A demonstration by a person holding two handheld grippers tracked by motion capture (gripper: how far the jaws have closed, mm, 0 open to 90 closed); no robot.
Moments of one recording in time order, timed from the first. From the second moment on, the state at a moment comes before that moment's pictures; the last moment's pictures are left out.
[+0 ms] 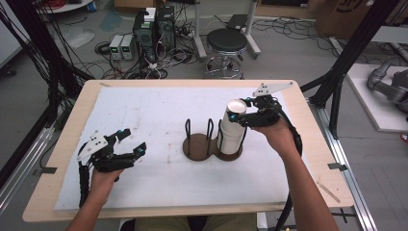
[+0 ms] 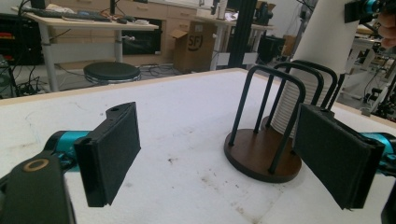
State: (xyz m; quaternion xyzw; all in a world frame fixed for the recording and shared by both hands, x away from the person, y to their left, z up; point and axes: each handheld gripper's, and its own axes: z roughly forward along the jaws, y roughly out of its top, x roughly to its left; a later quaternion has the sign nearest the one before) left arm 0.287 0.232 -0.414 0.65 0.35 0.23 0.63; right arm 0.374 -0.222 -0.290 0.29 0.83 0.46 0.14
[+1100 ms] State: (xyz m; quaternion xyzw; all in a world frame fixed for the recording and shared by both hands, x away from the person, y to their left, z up) left arm 0.287 0.227 -0.411 0.65 0.33 0.22 0.65; right arm 0.325 -0.259 -0.218 0.27 0.78 0.52 0.21
